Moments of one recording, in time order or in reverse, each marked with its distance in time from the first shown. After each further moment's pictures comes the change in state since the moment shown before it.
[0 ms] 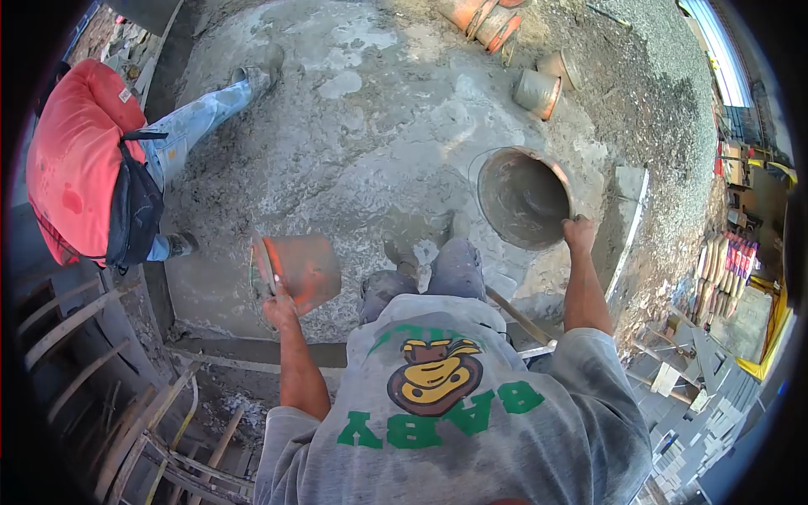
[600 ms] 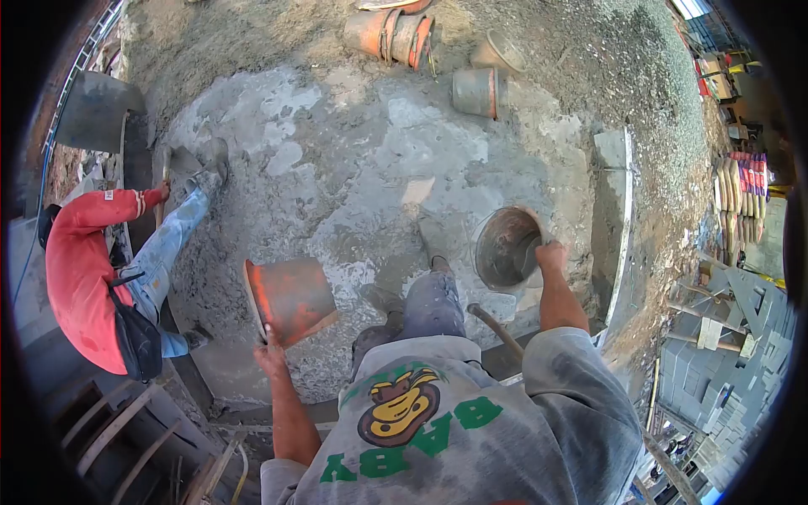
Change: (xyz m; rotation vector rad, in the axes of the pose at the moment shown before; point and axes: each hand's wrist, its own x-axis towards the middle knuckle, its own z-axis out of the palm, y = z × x) left_hand -0.036 0.113 0.092 -0.194 -0.268 0.236; right_hand 0.087 0.134 0.095 -0.016 -0.147 0.455
